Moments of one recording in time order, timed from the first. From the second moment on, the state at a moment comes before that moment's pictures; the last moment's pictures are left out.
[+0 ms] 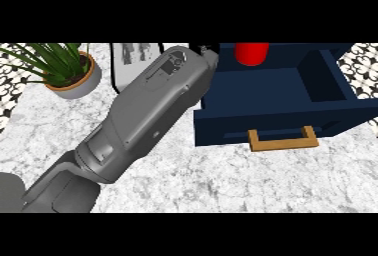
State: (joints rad) left arm -1.37 0.00 -0.37 -0.61 0.69 0.67 -0.04; right arm 0.38 -0.03 -0.67 -2.29 -0.55 0.45 0.30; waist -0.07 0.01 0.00
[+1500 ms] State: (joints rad) left arm -1.39 0.00 -0.60 -0.46 0.97 0.78 -0.19; right arm 0.30 -0.06 -0.67 -2.32 -0.51 0.45 0.30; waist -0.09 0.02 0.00
